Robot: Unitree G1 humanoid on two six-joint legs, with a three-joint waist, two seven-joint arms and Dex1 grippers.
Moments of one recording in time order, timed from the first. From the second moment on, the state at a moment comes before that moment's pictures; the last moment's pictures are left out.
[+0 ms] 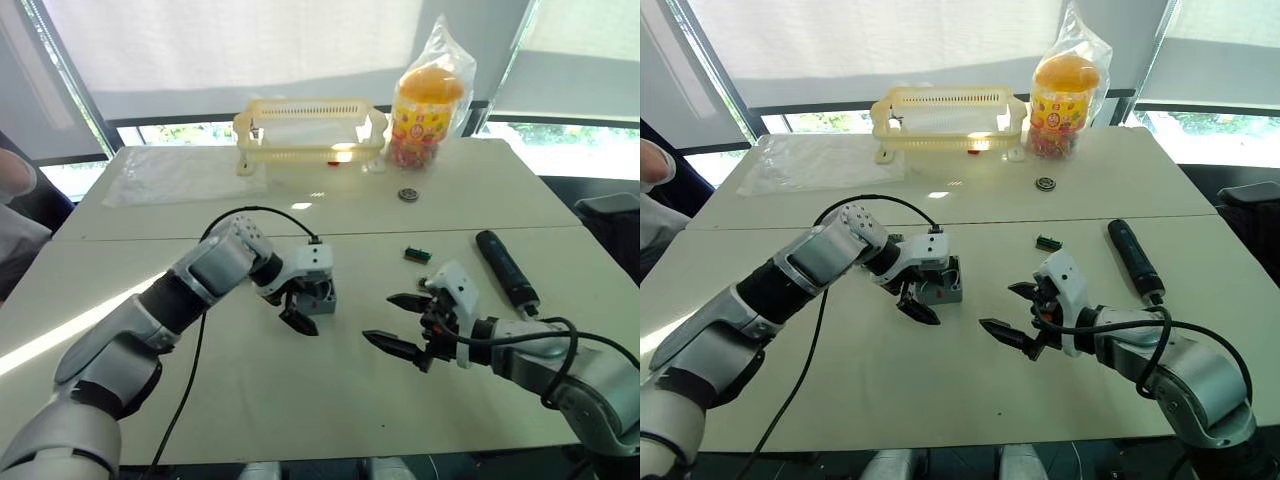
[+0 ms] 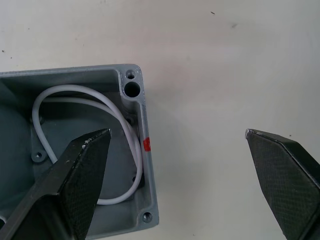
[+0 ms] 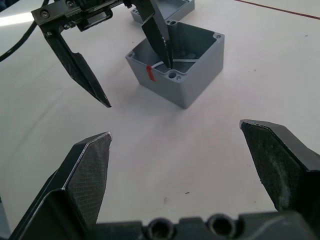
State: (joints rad) left arm -1.04 0.60 -0.69 0.14 -0.09 0.77 -1.35; right arm -0.18 -0.72 -0.05 -0.67 0.72 0.99 0.51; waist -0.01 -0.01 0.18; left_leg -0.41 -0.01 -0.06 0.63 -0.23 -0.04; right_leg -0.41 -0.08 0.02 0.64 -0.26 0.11
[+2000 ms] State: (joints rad) left arm -1.23 0.53 -0.90 0.52 -0.14 -0.23 -1.61; right arm 0.07 -0.77 -0.26 -0.86 0.97 1.06 0.31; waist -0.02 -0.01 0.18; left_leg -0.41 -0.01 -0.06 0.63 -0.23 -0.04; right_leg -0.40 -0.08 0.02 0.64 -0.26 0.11
